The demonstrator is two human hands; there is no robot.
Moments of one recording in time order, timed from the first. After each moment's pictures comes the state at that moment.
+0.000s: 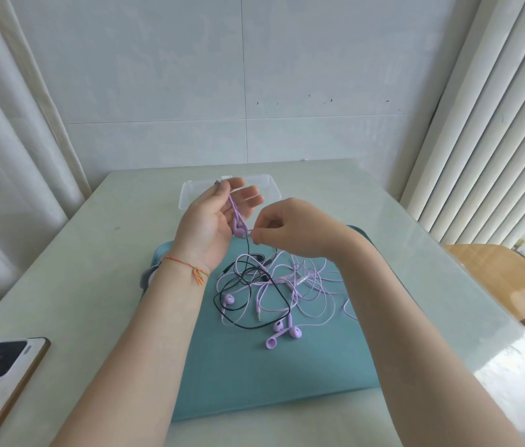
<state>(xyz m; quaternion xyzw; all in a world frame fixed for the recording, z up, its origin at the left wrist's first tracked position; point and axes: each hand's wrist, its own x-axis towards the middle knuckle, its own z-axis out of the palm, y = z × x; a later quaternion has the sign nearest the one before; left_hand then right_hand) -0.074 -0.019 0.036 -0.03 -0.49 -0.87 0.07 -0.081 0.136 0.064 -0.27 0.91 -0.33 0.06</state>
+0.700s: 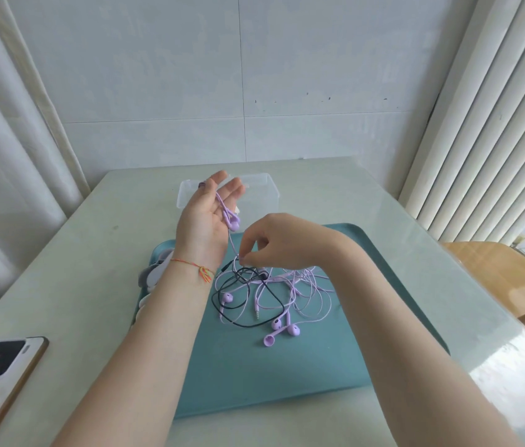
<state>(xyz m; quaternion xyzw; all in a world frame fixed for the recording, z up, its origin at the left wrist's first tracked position) -0.082 -0.018 0.028 0.01 -0.45 -0.88 0.12 -0.066 0.127 0.064 -0.34 0.91 -0.20 0.10</state>
